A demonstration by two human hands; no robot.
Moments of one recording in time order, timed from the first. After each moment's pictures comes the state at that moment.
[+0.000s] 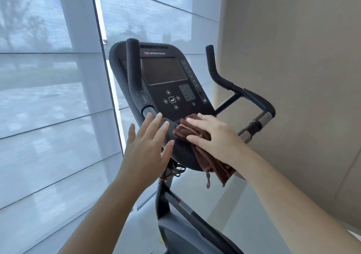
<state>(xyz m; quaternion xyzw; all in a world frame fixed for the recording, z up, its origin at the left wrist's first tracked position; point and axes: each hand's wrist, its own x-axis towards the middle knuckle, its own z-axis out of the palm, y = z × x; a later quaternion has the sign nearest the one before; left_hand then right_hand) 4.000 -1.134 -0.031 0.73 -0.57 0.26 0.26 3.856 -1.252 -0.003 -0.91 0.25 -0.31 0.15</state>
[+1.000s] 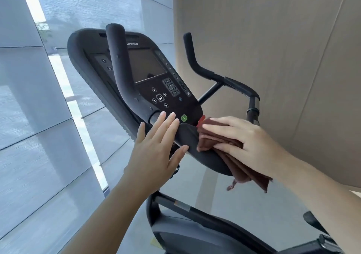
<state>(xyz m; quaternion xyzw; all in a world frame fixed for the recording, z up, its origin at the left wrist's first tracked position) 4.095 -1.162 -0.030 0.58 -0.74 0.21 0.27 3.880 -1.220 -0.009 -0.89 0.29 -0.33 0.09</state>
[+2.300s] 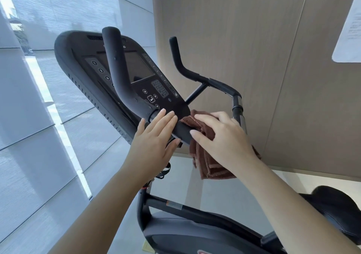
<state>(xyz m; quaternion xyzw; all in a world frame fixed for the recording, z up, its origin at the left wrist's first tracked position) 4.118 -1.170 -0.030 0.51 -0.78 0.19 0.31 3.937 -1.187 -0.015 -0.78 0.51 -0.37 -0.04</state>
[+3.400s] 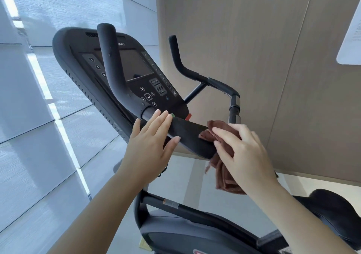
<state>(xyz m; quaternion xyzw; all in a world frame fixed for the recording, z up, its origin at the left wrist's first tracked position) 4.096 -1.157 -0.034 0.55 -0.75 0.18 0.32 3.889 -1.174 -0.046 -0.75 0.48 -0.43 -0.13</state>
